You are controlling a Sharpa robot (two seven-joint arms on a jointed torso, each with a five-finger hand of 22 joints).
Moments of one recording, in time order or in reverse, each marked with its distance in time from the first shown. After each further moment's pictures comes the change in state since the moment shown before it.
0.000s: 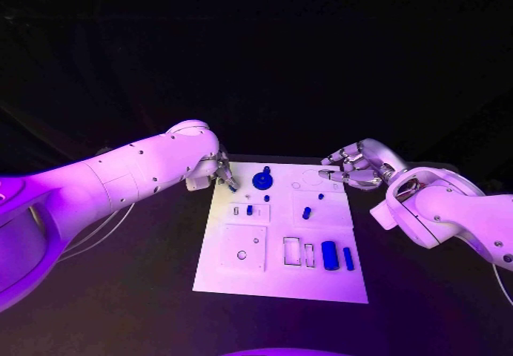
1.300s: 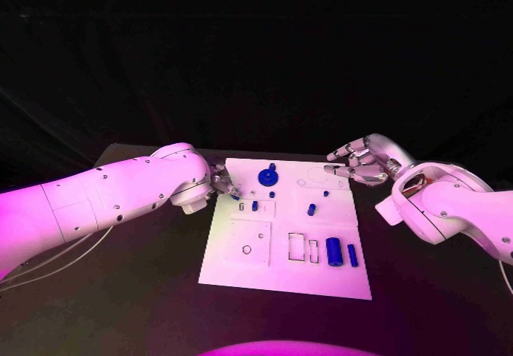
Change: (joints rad) left arm -0.074 -0.224 -0.013 0.381 0.048 -0.283 -0.021; left_hand -0.154 -0.119 0.239 -0.062 0.000 -0.013 -0.012 0.137 0.035 0.070 -0.020 0.074 0.048 0.000 -0.014 0.000 0.000 -0.016 0.030 -0.009 0.032 0.058; right arm 0.000 -0.013 -0.001 0.001 0.000 0.001 -0.003; right_hand 0.000 0.000 0.000 0.000 0.000 0.000 0.000 0.000 0.001 0.000 0.000 0.000 0.000 0.000 0.000 0.000 0.000 0.000 0.000 0.000 0.000 0.000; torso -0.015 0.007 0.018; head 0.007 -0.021
